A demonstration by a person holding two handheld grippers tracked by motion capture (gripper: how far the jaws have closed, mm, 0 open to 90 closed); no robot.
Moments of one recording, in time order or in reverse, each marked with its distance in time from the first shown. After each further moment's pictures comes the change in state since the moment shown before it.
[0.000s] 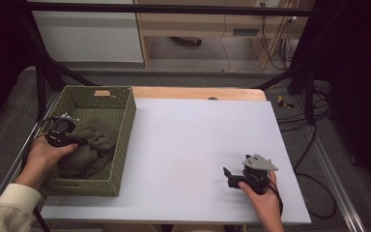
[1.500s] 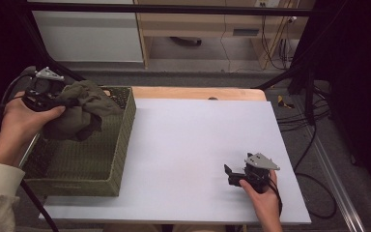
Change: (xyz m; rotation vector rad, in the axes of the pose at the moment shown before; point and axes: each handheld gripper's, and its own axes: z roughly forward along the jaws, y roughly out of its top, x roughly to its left) left arm -0.008 0.080 -0.116 -0.236 0.078 0.115; right arm -0.003 0.001 0.002 -0.031 -0.028 0.046
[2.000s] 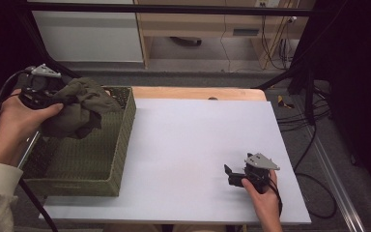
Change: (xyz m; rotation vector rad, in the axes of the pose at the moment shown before) left arm 0.001 0.005 -0.008 -0.030 -0.005 -0.005; right arm 0.000 0.000 0.000 0.001 0.003 0.000
